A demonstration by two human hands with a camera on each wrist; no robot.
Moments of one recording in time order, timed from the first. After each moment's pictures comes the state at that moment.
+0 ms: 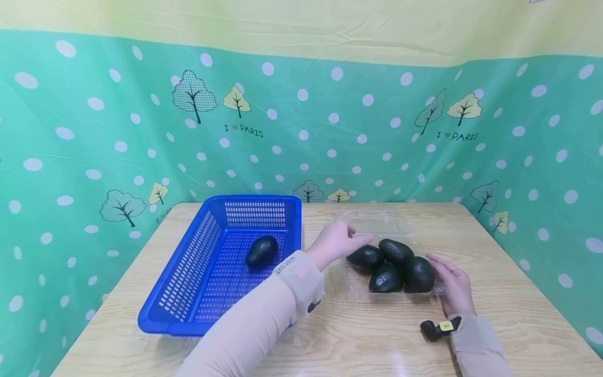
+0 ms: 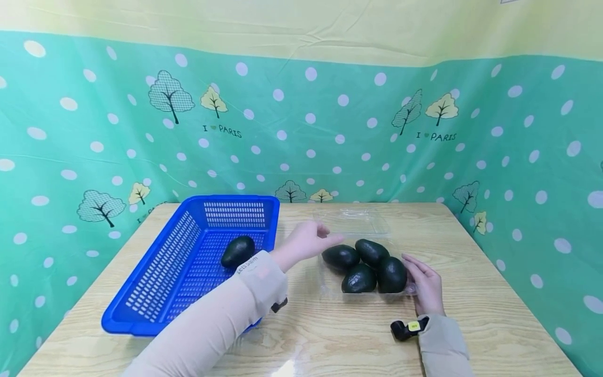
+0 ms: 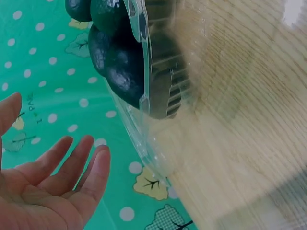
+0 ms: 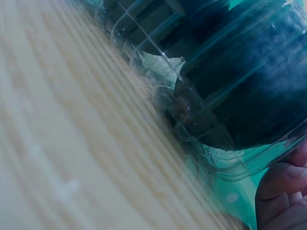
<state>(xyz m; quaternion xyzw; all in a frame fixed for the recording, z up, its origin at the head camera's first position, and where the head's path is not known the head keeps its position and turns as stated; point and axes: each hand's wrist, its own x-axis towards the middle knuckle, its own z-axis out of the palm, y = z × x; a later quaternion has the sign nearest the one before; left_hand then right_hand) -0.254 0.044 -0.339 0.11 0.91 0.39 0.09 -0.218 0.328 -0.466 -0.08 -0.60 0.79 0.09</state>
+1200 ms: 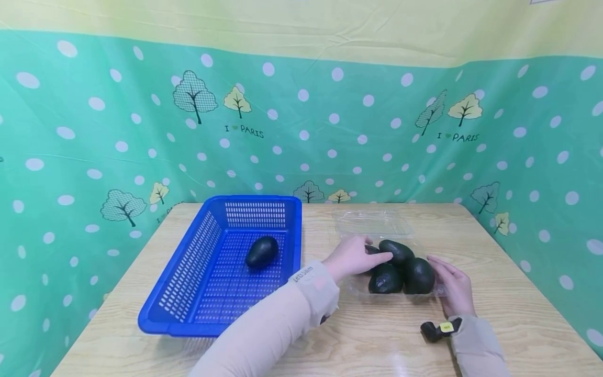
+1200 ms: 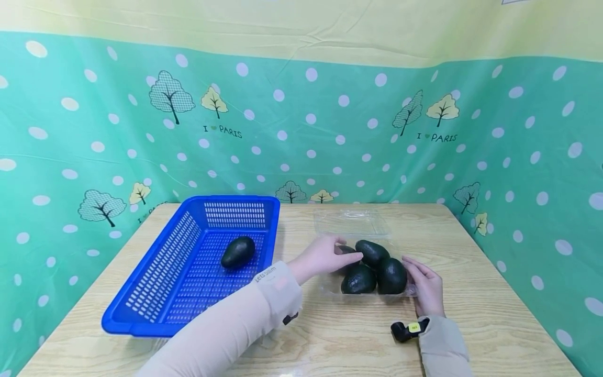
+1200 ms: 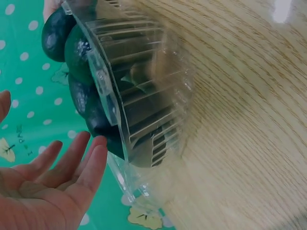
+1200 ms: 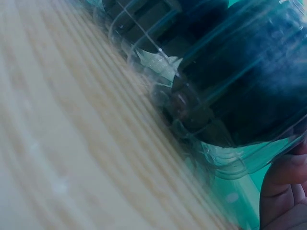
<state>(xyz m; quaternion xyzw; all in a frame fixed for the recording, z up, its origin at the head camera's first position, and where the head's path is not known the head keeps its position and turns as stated) -0.246 0.074 -0.365 0.16 0.91 0.36 0.08 -0.221 0.327 -0.468 -0.09 -0.58 0.81 0.10</state>
